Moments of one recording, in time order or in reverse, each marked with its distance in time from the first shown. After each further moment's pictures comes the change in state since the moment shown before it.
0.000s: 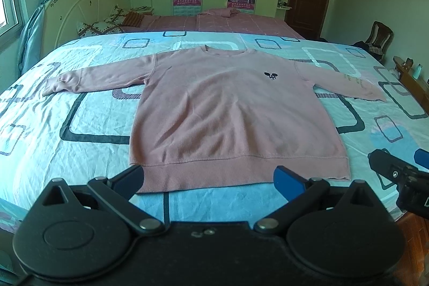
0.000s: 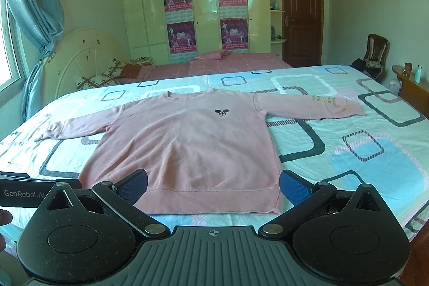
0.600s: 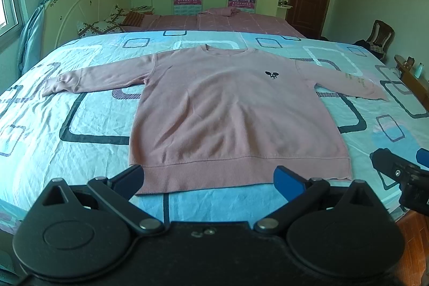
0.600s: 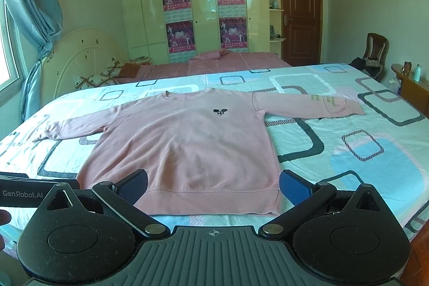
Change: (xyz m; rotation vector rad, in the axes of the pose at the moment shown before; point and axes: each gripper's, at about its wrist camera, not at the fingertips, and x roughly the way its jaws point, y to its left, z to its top) left arm 0.003 0.001 0.001 0.000 0.006 0.001; right arm 0.003 -0.003 0.002 0.003 0.005 -0.005
